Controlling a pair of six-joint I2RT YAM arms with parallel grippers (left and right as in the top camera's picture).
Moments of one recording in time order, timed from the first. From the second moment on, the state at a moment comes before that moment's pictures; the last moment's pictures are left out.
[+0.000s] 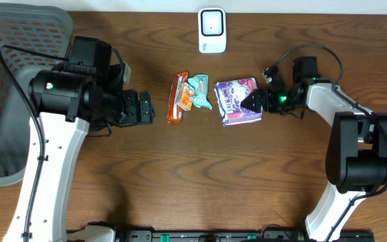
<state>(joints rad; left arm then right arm) -0.16 1.44 1.62 -1.47 0.23 -0.25 0.00 2.01 1.21 -0.50 -0.73 -0.03</state>
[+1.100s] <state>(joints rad) -0.16 1.44 1.62 -1.47 0.23 -0.25 0.31 1.95 1.57 -1.04 0.58 0.30</state>
